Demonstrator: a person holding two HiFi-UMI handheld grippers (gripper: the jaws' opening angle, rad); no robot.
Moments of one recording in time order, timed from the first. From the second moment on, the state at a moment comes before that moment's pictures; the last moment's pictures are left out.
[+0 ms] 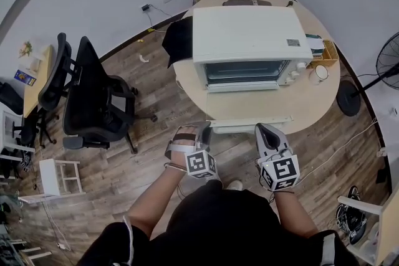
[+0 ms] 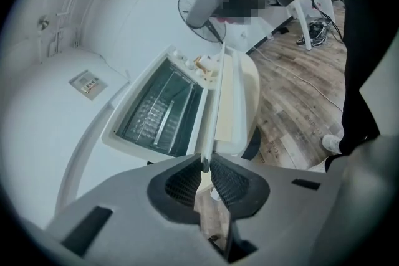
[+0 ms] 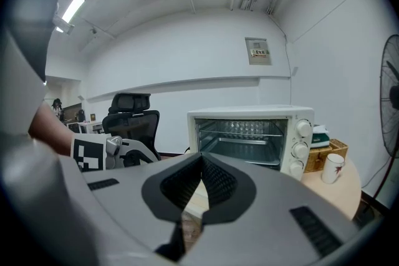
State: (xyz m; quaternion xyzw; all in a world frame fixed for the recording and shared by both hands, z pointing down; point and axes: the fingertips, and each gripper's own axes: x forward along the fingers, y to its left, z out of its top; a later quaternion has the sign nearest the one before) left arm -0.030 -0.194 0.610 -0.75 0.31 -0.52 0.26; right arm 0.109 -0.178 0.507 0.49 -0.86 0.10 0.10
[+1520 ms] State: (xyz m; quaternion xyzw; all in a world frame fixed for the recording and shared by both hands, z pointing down) left arm -0.035 -0.286 0.525 -0.73 0.37 -0.49 0.31; right arm 0.116 -0.194 0.496 0.51 -0.85 0.08 0.09
